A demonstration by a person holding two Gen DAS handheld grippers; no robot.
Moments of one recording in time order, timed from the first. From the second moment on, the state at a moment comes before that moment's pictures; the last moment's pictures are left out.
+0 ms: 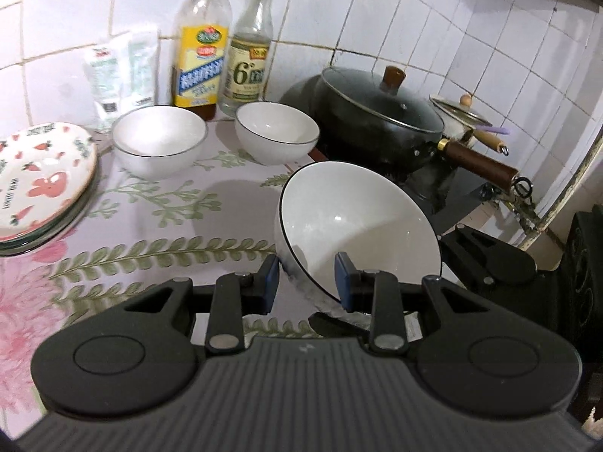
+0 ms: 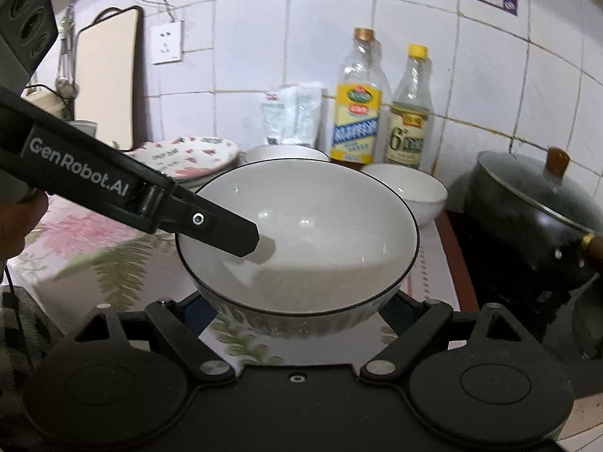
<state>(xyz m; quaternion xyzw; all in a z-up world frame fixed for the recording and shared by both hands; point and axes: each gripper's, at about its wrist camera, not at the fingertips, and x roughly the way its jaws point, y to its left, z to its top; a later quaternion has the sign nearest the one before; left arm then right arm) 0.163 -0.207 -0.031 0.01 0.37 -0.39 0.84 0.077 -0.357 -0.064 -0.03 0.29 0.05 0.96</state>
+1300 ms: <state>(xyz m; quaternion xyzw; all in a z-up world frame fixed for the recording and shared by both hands) 0.241 -0.097 -0.066 -0.09 0.38 -0.26 0.89 0.182 -0.268 -0.083 -0.07 0.29 0.16 0.94</state>
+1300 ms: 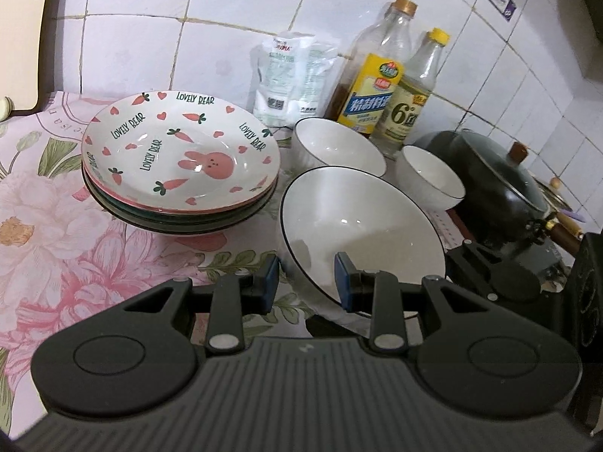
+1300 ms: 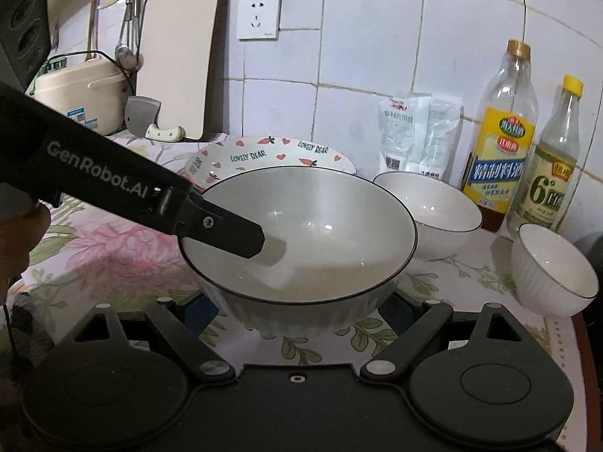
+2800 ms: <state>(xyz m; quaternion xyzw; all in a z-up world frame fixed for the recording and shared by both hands) 0.190 -0.112 -0.020 -0.02 0.36 -0.26 0.90 0.133 -0.352 -0.021 0.08 0.29 0.16 0.94</state>
